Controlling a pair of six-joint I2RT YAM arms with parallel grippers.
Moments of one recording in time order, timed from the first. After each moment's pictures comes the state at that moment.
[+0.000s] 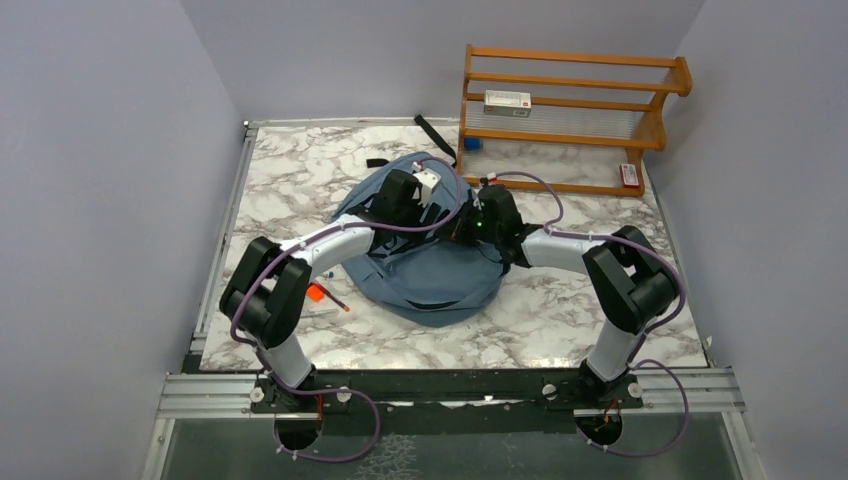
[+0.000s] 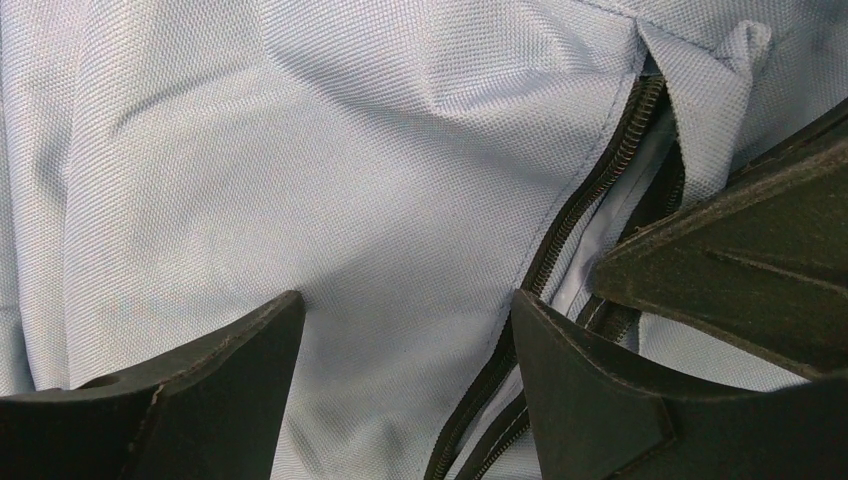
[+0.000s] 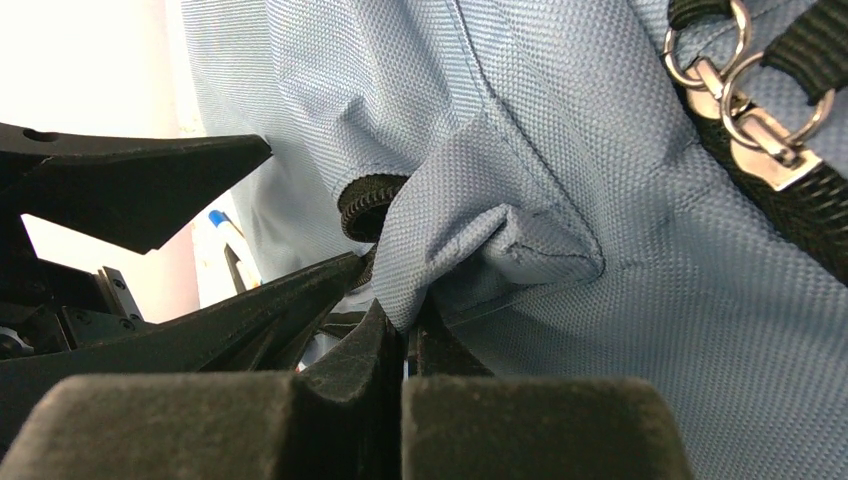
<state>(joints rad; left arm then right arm) -0.58 1.69 1.08 -0.14 -0.06 0.06 0.59 1.77 0.92 0.29 -0.18 0.90</state>
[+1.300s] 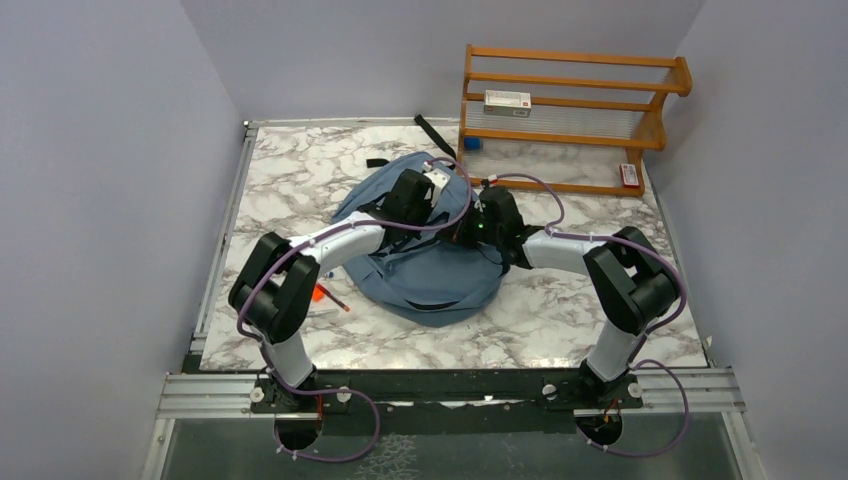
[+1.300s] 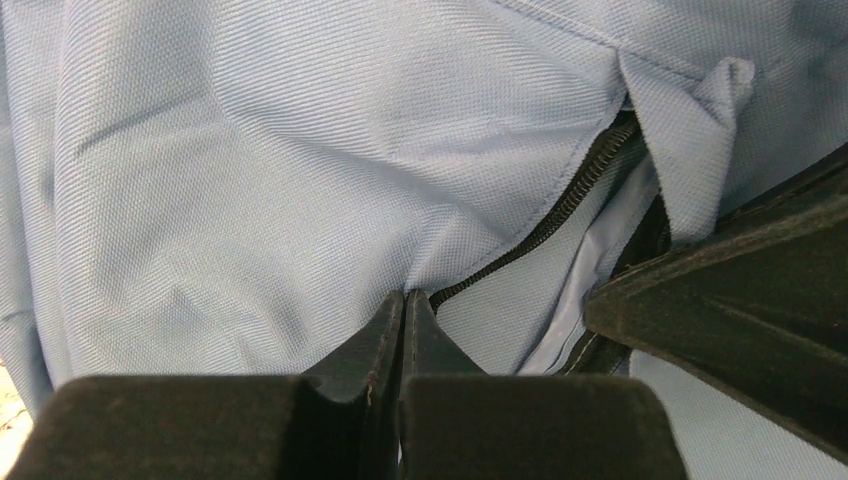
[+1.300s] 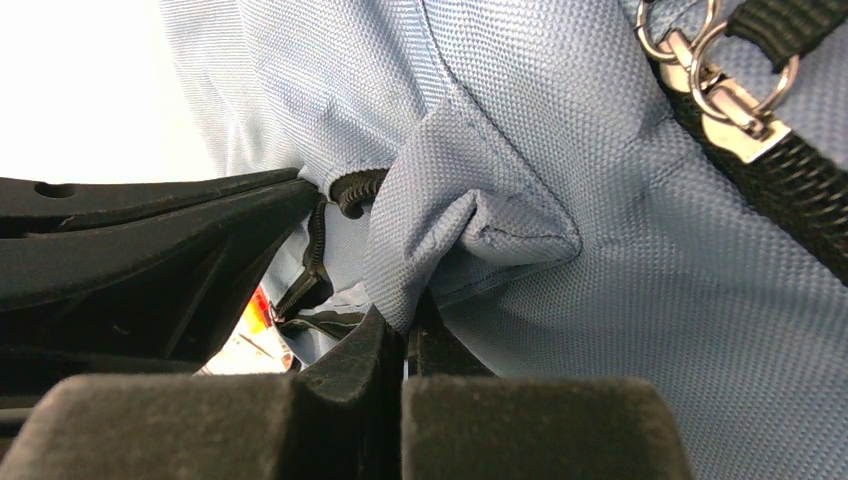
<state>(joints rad) -0.63 1.74 1.15 -0.17 -0.16 0.07 0.58 1.76 0.90 0.29 -0.19 0.90</state>
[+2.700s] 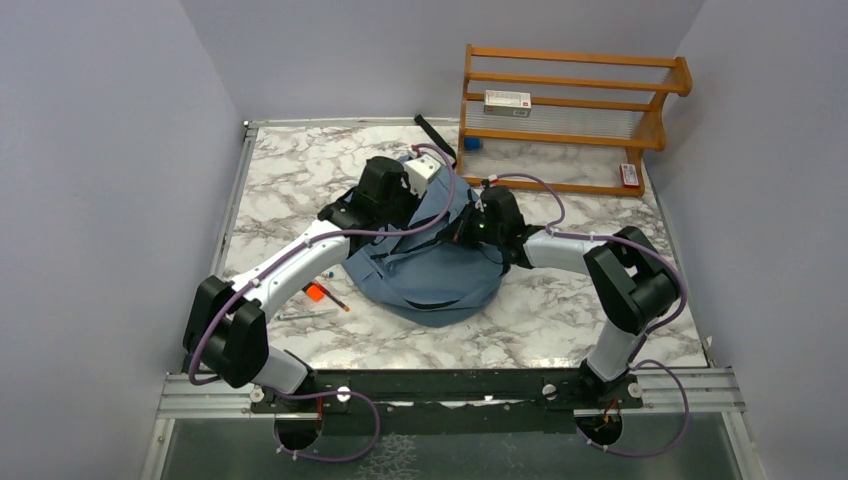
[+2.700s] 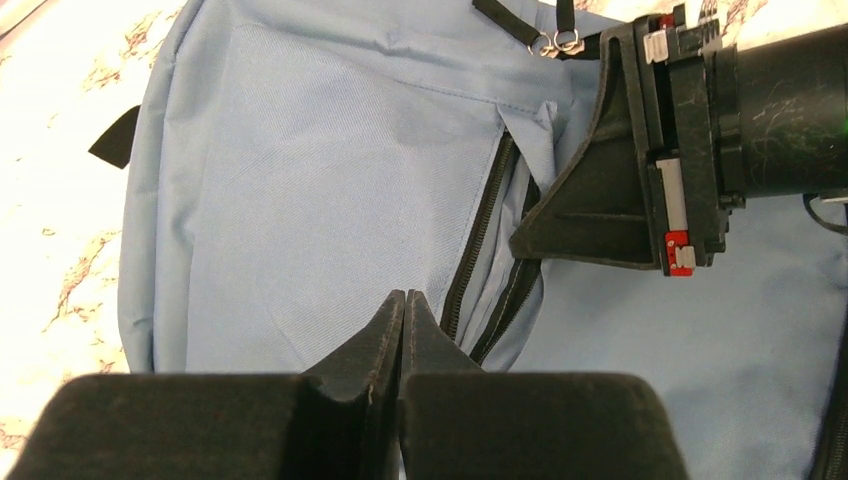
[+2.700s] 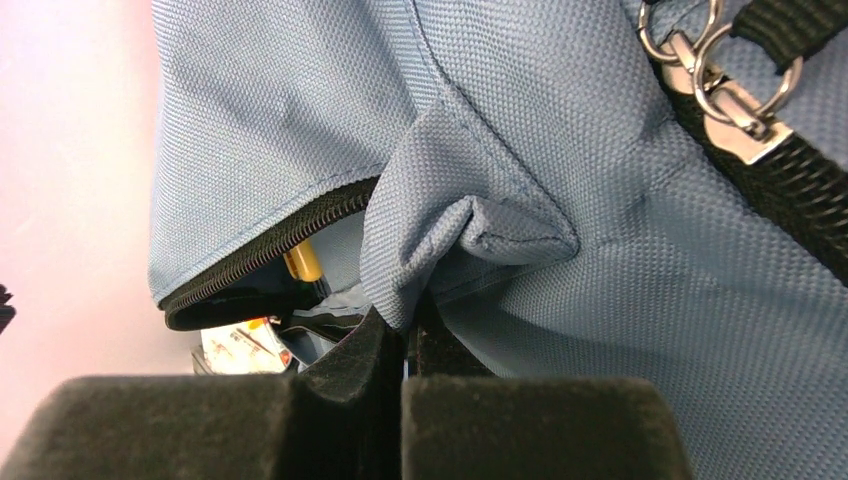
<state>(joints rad) -0.60 1.45 1.13 -0.25 0.05 0.15 0.58 1.76 0.90 0.29 -0.22 0.90</state>
